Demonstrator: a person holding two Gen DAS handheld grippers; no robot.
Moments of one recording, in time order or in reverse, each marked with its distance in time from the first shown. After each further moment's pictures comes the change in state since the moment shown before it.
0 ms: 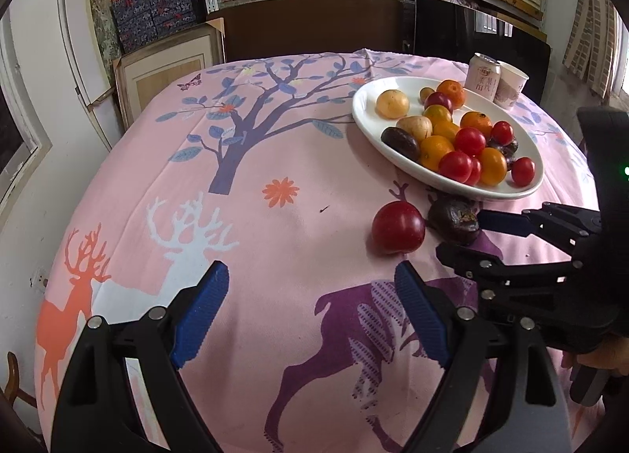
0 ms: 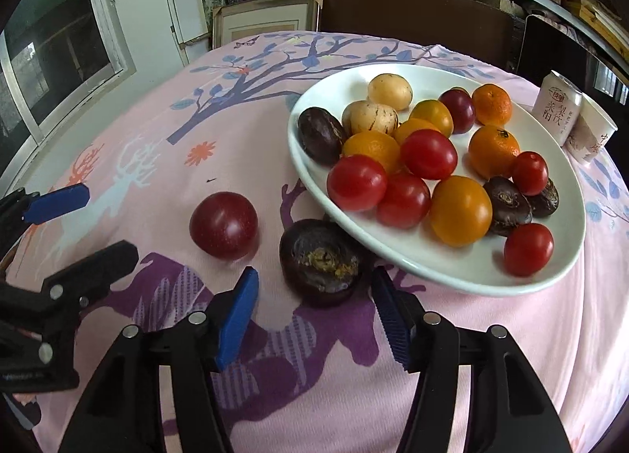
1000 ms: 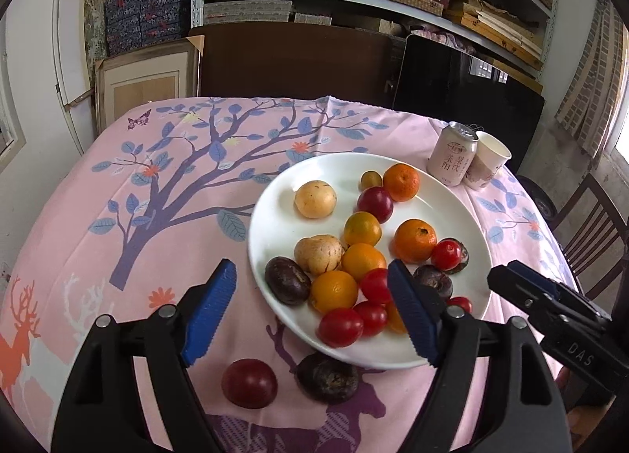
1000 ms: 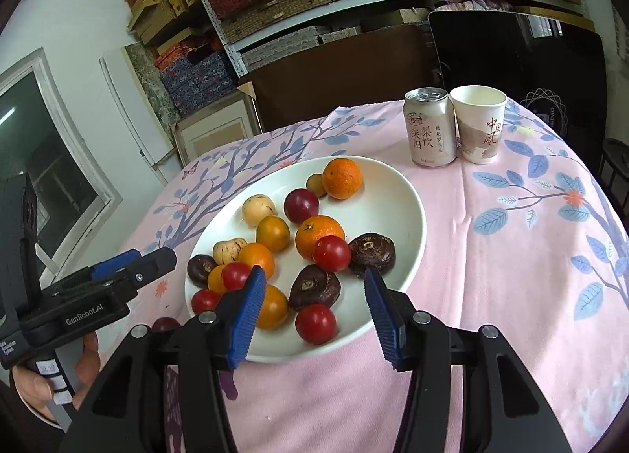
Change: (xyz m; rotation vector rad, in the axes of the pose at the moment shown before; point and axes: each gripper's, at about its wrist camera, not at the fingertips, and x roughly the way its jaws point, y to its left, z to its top) left arm 0.023 -0.078 0.100 -0.114 -0.086 -0.094; right arm -0.078 -0.153 0.001 0.313 -0.257 0.076
